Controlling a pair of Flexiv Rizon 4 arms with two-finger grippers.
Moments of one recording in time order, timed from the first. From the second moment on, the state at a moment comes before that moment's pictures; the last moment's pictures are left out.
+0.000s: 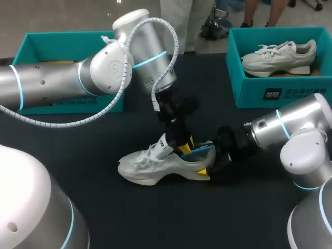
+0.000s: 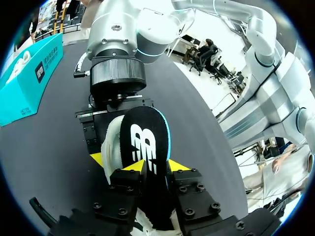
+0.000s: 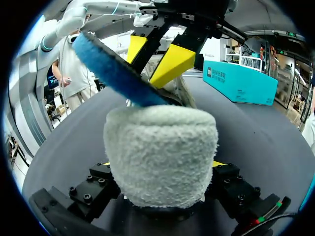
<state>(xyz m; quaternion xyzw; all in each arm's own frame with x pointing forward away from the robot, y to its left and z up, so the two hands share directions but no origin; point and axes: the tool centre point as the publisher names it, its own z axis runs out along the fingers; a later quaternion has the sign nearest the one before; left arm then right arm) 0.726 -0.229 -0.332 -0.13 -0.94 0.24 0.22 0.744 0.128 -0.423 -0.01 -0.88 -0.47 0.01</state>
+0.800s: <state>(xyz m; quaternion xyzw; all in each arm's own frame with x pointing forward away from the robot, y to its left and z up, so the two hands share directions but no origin) 0.713 -0.230 -0.341 -0.13 -0.96 0.24 0.11 0.744 0.128 -0.423 -0.01 -0.88 -0.47 0.01</state>
